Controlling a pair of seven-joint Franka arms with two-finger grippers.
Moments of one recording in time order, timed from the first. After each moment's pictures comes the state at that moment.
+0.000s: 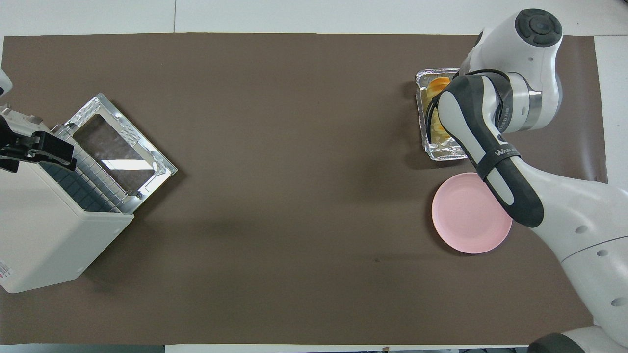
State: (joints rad) left arm -0.09 0.05 0.03 -1.52 0.03 1.41 0.00; right arm 0.10 0.63 -0.01 -1.43 0.01 2.07 -0.29
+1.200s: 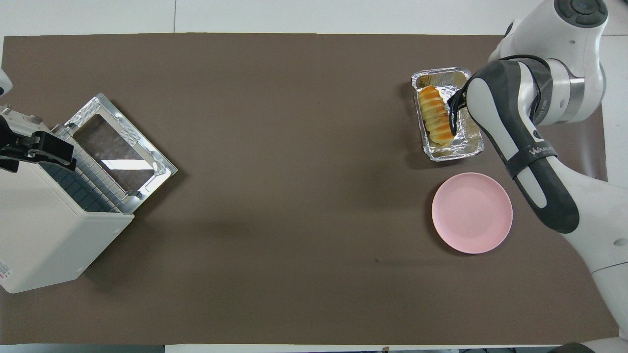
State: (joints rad) left arm -0.09 0.05 0.03 -1.52 0.03 1.41 0.00; right arm 0.05 0.58 -0.02 -1.37 -0.04 1.93 -0.29
